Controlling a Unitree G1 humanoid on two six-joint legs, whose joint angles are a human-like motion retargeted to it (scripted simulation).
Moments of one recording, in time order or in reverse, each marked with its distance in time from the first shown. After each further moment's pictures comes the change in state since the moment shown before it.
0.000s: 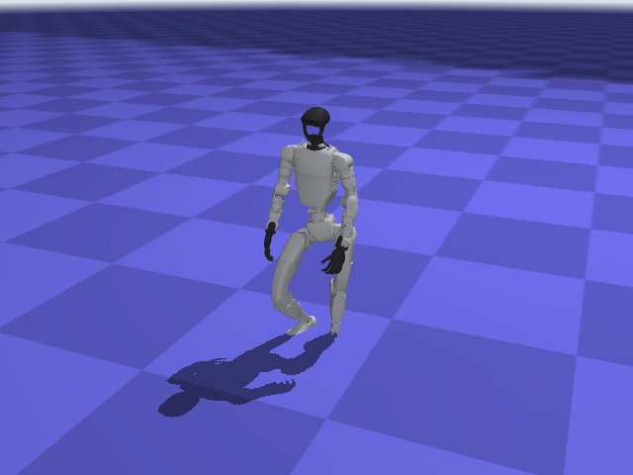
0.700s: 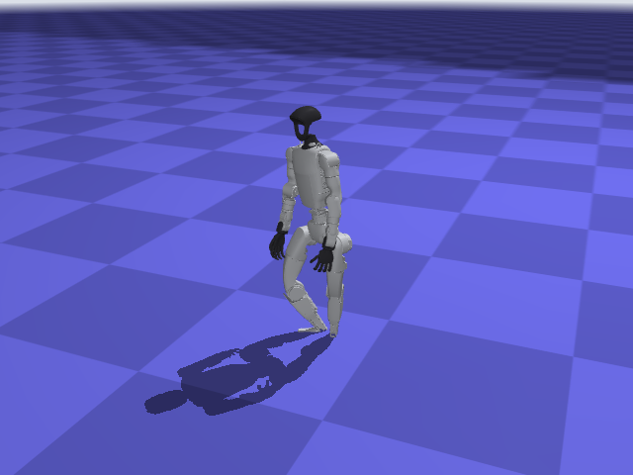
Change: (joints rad) left arm 0.057 -0.163 0.063 0.187 -0.017 0.016 -0.071; right arm 0.024 0.019 -0.103 0.090 0.146 -0.020 -0.058; waist 0.156 0.261 -0.073; left_leg -0.051 0.074 0.306 -0.003 -0.115 0.069; right_leg 0.061 0.223 -0.173 -0.379 -0.091 -0.090
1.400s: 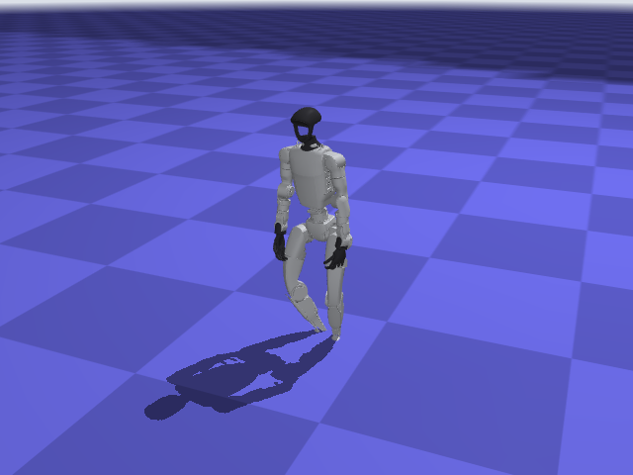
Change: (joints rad) left arm -0.045 0.035 0.095 0.118 -0.097 0.034 -0.180; right arm 0.010 0.030 -0.014 0.046 0.020 0.028 0.180; waist 0.063 -0.036 -0.019; left_leg -0.352 0.243 -0.197 0.583 -0.204 -0.021; right_leg 0.003 0.109 -0.104 -0.146 0.108 0.038
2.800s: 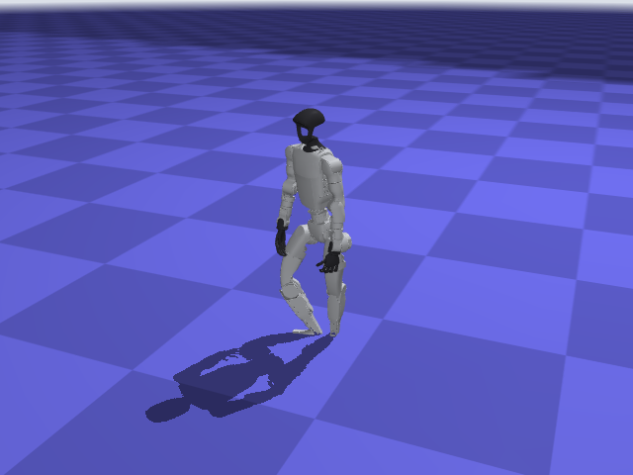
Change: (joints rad) left arm 0.041 0.045 -0.025 -0.067 0.079 0.008 0.029; right arm 0.020 -0.014 0.144 -0.094 -0.141 -0.010 0.025; waist -0.011 -0.124 -0.001; left_leg 0.268 -0.276 0.013 -0.585 0.235 0.034; right_leg -0.121 -0.189 -0.088 0.177 -0.078 -0.052
